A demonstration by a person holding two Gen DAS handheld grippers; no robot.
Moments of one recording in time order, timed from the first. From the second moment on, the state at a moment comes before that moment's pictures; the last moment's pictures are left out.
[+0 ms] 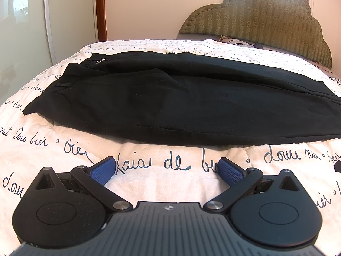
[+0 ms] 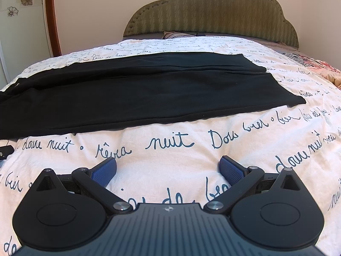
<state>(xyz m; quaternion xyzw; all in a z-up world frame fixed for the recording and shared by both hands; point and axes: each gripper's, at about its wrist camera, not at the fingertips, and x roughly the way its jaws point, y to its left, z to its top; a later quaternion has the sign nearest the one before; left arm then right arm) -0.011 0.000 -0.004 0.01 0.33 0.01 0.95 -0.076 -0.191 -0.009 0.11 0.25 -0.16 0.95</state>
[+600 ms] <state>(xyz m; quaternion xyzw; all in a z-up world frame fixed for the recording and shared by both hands) -0.013 -0.005 -0.004 0.01 0.33 0.01 0.95 -0.073 -0.187 -0.008 0.10 0.25 -0.17 0.95</state>
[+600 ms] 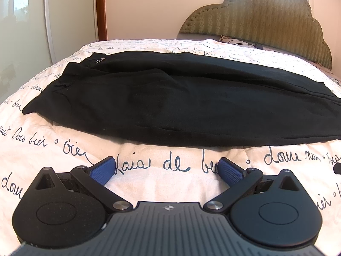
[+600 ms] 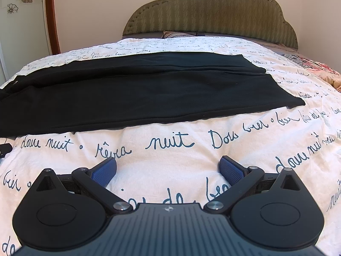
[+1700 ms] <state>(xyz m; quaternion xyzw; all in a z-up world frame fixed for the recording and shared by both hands) 0.363 0.297 0.023 -0.17 0.38 -0.17 0.89 0.045 -0.232 0.092 0.13 0.21 -0.09 0.97</state>
